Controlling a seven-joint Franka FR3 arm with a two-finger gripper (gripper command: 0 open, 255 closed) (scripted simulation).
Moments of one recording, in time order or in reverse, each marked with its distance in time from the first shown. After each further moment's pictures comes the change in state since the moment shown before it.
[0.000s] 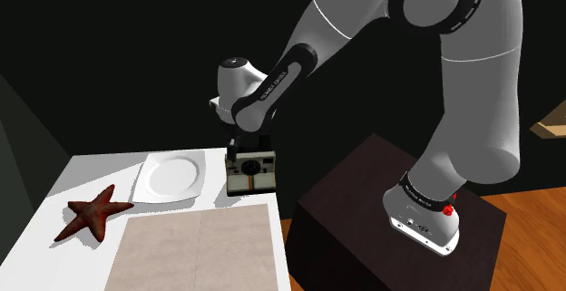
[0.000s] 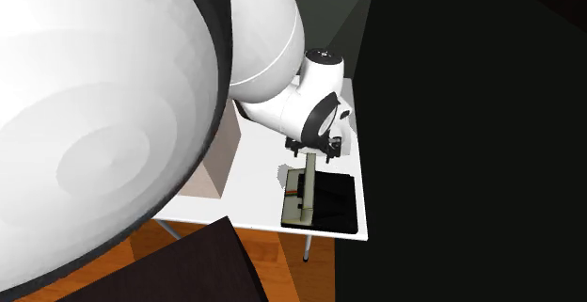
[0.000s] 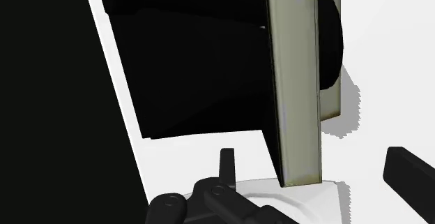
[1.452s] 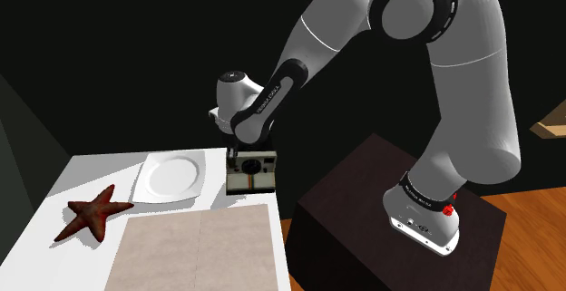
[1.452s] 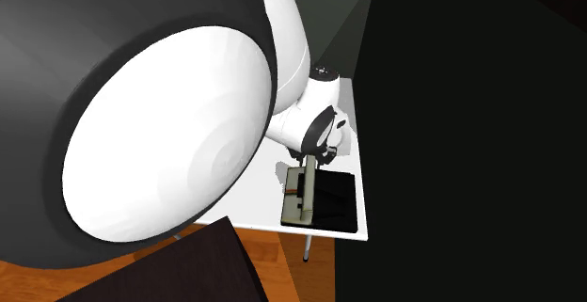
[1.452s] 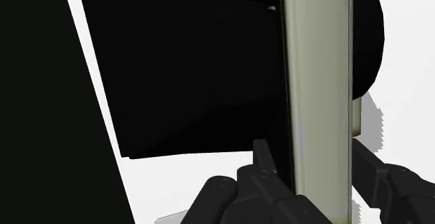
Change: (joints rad) arm 0.014 0.097 -0.010 0.040 -0.016 0.051 0.001
